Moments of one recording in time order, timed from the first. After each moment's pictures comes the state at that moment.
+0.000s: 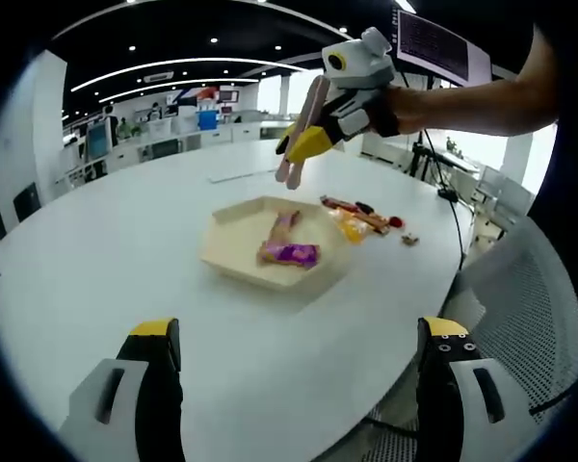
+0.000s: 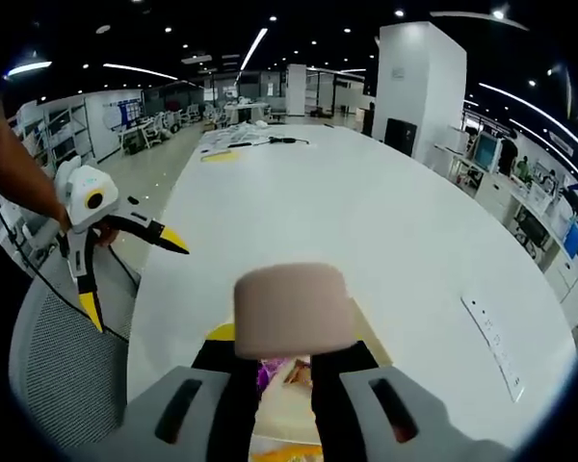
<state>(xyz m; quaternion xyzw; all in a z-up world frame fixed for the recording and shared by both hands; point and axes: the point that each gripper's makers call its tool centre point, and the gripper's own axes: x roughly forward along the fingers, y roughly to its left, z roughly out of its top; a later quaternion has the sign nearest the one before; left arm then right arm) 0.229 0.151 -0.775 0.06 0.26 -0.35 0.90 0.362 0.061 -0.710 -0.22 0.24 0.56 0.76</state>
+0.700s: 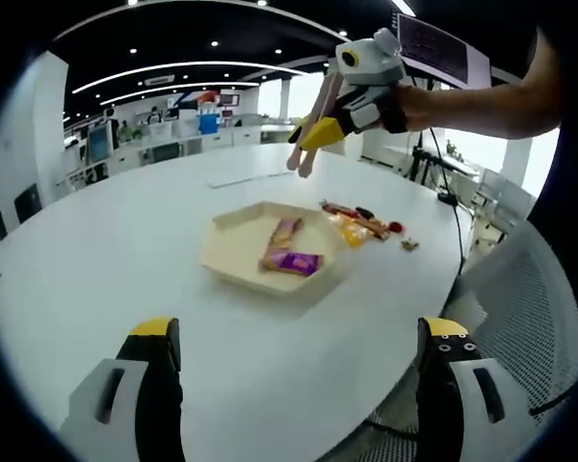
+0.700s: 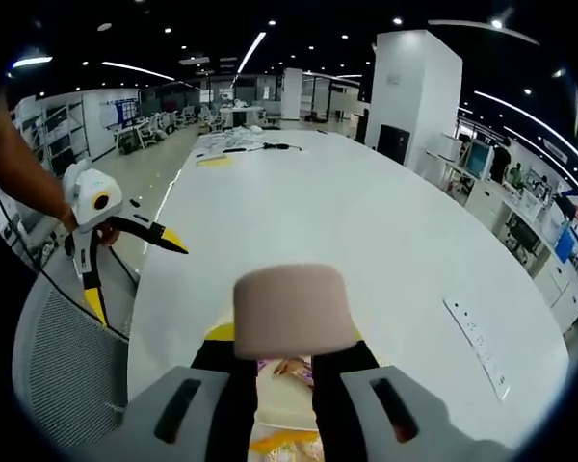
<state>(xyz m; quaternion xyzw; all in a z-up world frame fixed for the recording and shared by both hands) 0.231 0.149 -0.768 0.06 0.25 -0.35 0.90 0.361 0.038 -0.688 -0.22 0.23 0.55 0.77</state>
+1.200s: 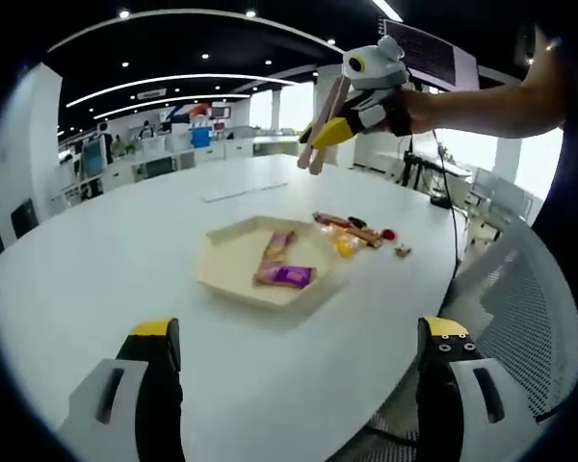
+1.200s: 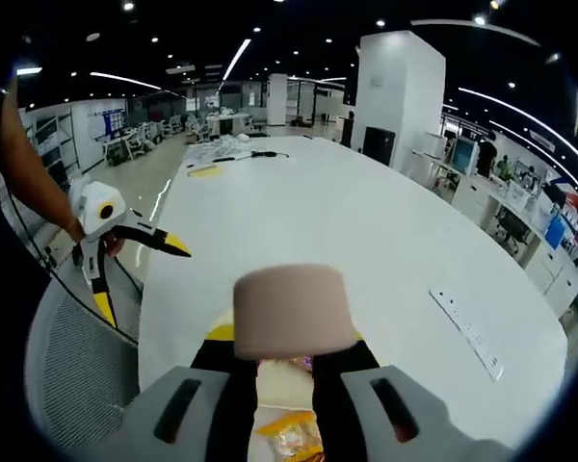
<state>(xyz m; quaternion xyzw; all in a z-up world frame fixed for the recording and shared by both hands) 0.229 0.141 -0.759 0.07 0.22 -0.37 0.90 0.350 0.006 -0.660 -0.19 0.22 0.51 0.80</state>
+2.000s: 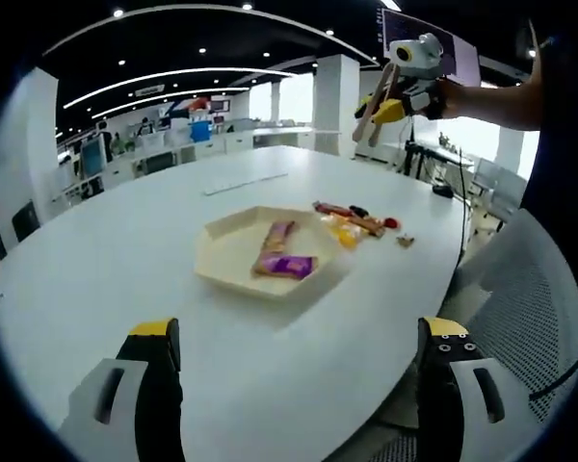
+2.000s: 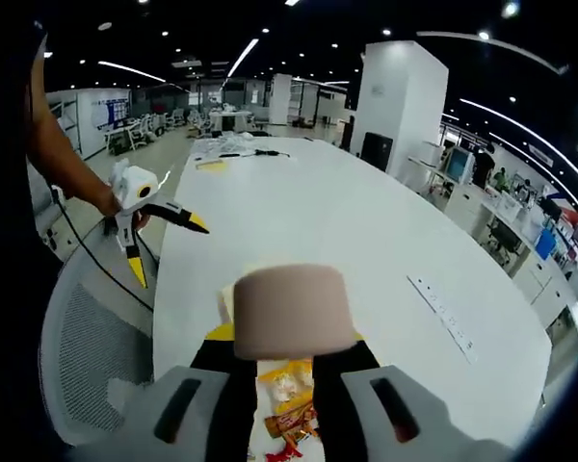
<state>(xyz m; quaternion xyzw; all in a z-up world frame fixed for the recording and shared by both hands) 0.227 0.142 -0.768 0.08 0.24 -0.36 0.90 0.305 -0.070 -0.651 -0.23 0.21 0.52 0.80</state>
